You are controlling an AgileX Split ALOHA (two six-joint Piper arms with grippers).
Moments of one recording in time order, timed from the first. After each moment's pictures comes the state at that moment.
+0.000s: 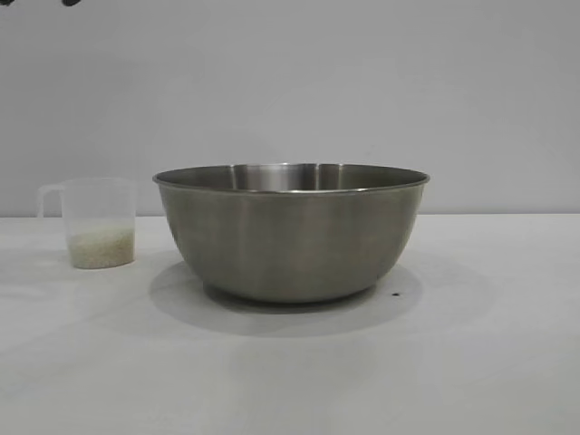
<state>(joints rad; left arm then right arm) -0.23 1.57 -1.38 0.13 0.83 -0.11 0.05 -0.02 -0.49 0.14 1.14 -0.17</state>
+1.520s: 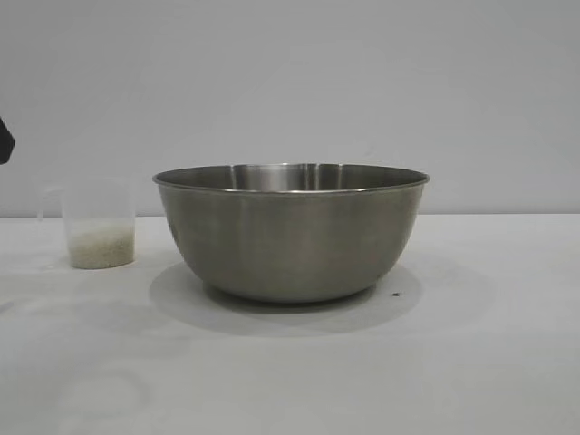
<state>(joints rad) -0.23 1.38 -0.30 0.04 -0.49 -0.27 0.04 -0.02 -0.49 0.14 1.14 -0.17</state>
